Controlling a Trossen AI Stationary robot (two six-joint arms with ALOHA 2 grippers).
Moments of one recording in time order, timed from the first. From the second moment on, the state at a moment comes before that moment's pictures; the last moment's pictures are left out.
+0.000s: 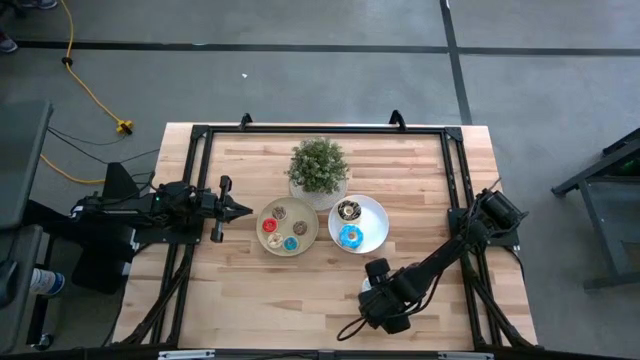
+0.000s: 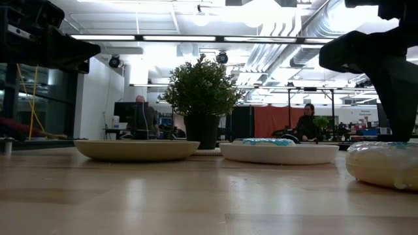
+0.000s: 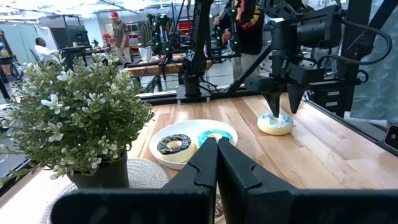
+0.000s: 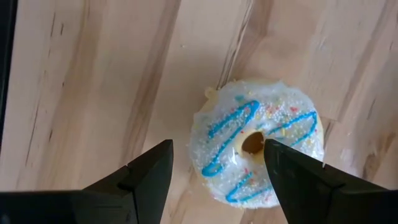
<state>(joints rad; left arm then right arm) 0.01 0.01 0.04 0.00 0.07 0.10 0.65 1.90 1.33 -0.82 0.06 0.37</state>
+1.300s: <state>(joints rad) 0.01 0.01 0.04 0.00 0.07 0.10 0.66 1.94 1.26 -0.70 0.10 0.45</state>
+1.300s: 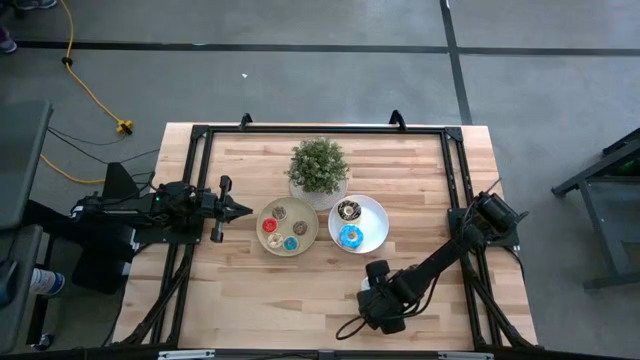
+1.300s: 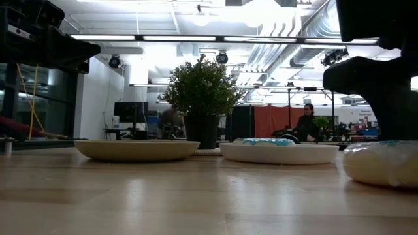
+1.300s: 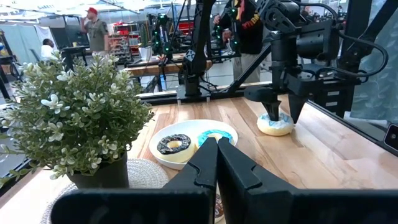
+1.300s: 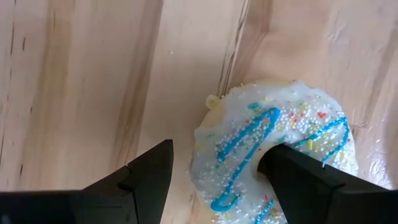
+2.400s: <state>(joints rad) 0.01 0.01 0.04 0.00 0.07 0.10 0.66 1.94 1.26 -0.69 0.10 0.50</state>
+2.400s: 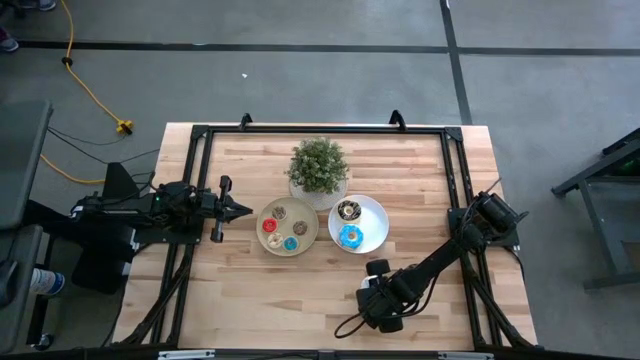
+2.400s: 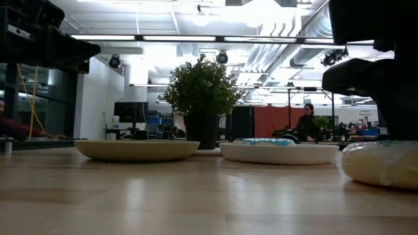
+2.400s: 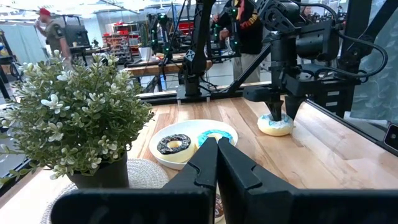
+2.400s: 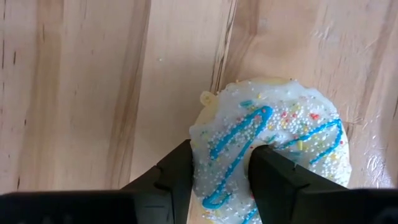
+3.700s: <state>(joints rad) 0.01 0.01 0.04 0.00 0.07 0.10 0.66 1.94 1.26 -0.69 0.07 0.47</state>
